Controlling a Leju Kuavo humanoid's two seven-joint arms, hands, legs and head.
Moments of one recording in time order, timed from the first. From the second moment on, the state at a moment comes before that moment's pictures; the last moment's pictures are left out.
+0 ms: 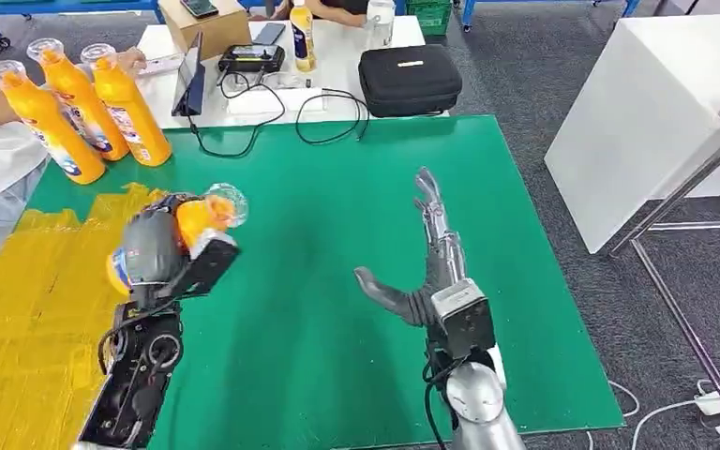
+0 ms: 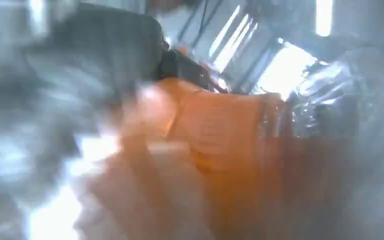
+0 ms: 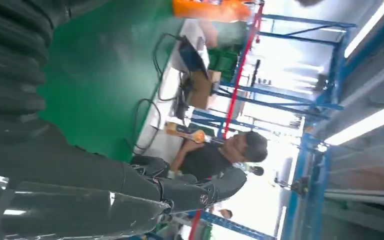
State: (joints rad) left arm -0.30 -0.08 -0.02 -1.15 -1.20 0.50 -0.20; right arm -0.07 0.24 0.26 -1.60 0.32 -0.12 -0.42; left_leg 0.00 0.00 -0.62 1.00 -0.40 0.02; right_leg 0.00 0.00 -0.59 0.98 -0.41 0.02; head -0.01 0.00
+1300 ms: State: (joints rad) left arm -0.56 0.18 0.08 -0.37 -1.37 0.55 -0.24; right arm -0.11 0.17 0.33 -1.50 0.31 -0.10 -0.44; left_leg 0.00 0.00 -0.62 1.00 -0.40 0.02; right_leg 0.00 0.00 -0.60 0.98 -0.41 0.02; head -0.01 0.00
